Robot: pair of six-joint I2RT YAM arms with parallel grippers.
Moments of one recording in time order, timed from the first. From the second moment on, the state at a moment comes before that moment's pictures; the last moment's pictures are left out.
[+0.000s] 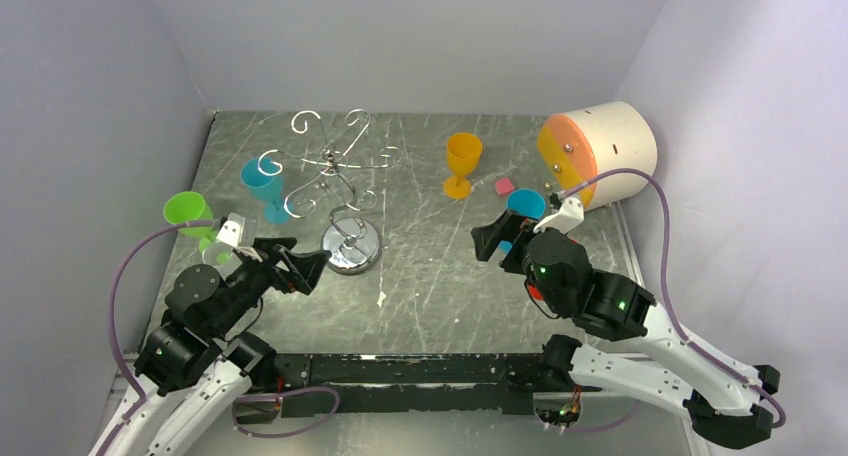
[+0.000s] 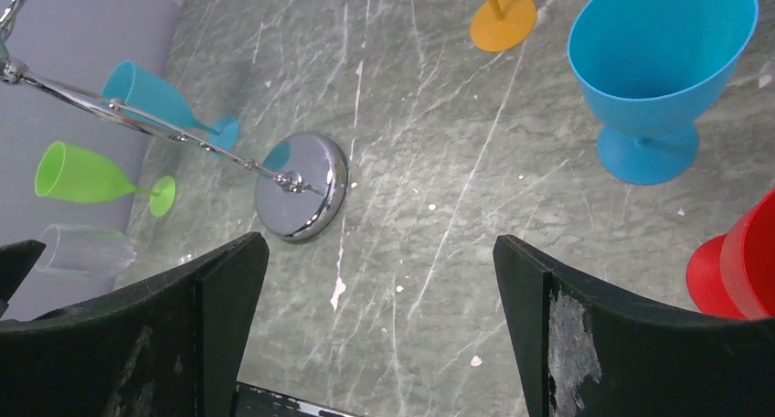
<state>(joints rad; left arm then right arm) -0.57 0.24 0.63 -0.47 -0.01 -0.43 1.02 0.66 0.91 -0.69 0.66 0.82</state>
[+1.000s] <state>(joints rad) -0.57 0.23 0.63 -0.47 -0.01 -0.43 0.80 1.06 1.19 -1.25 0.95 1.27</state>
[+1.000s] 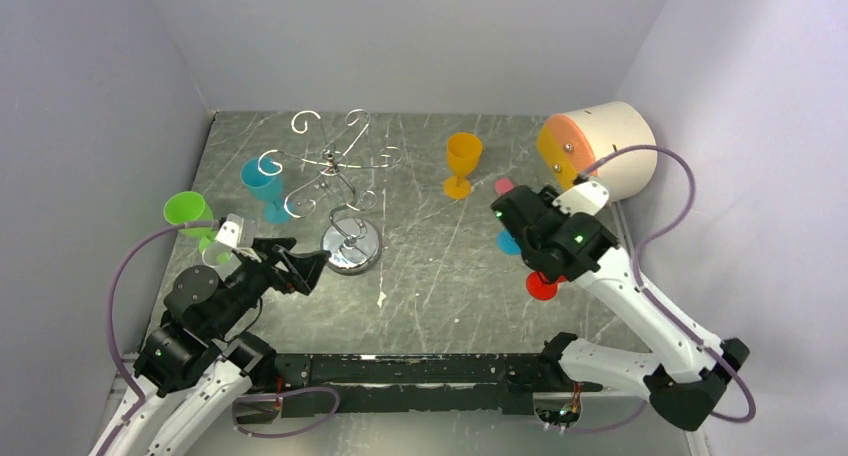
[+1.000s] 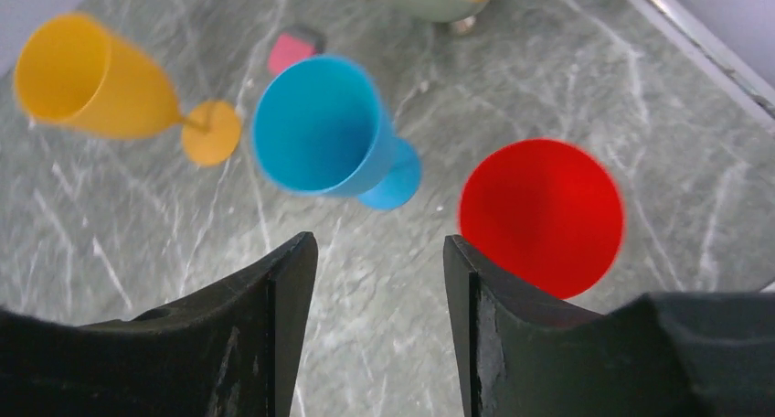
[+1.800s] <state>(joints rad) -0.57 0.22 0.63 -0.47 -0.01 -0.43 0.52 1.02 0.99 -1.13 0.76 1.19</state>
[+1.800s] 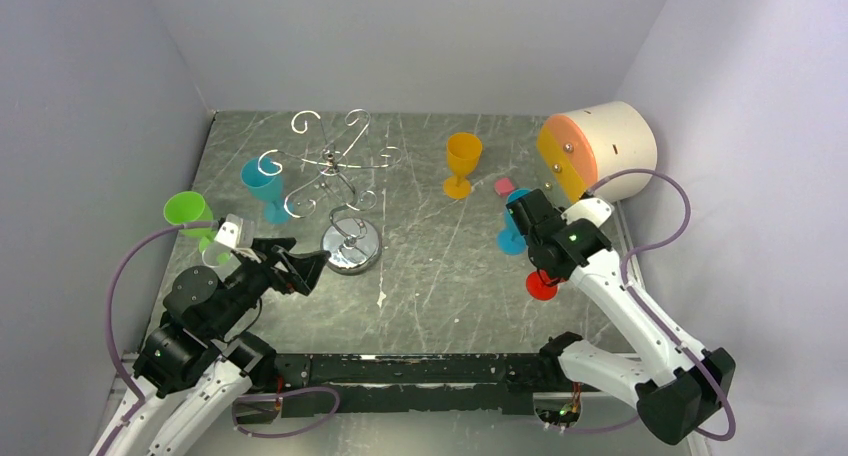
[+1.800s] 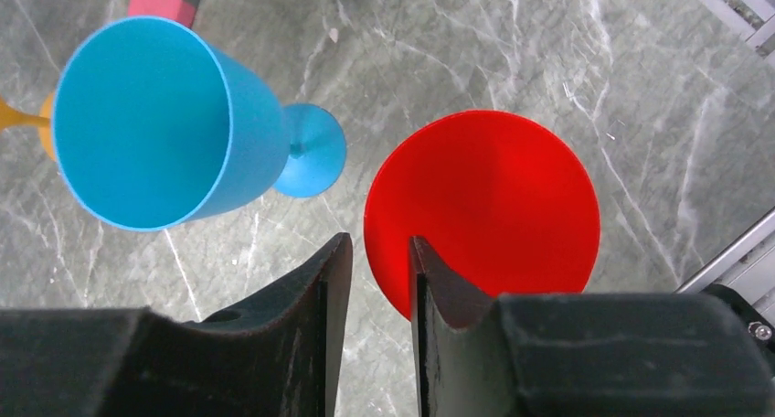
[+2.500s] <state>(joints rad) -0.57 0.21 0.63 -0.47 -0.01 -0.43 0.51 0.96 0.96 -1.07 0.70 1.09</state>
